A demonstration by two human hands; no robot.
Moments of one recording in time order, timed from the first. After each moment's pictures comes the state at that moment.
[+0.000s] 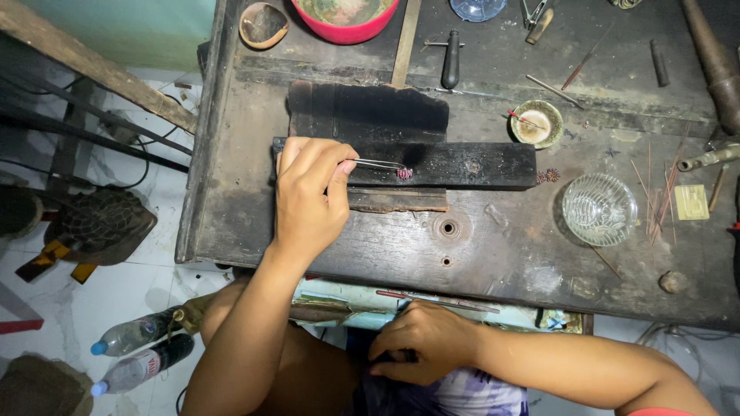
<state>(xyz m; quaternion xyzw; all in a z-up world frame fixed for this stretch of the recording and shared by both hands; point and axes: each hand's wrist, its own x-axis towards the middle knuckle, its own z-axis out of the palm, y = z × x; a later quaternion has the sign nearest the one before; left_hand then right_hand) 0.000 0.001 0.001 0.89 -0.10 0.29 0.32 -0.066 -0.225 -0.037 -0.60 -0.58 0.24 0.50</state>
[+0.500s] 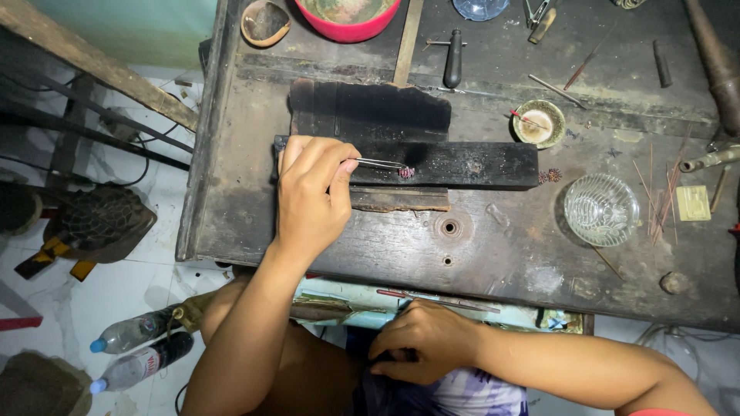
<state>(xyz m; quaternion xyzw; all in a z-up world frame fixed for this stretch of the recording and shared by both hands) 0.000 0.000 0.000 0.89 -0.10 0.29 0.32 -0.066 -0.225 -0.039 -0.60 -0.58 0.24 0.50</state>
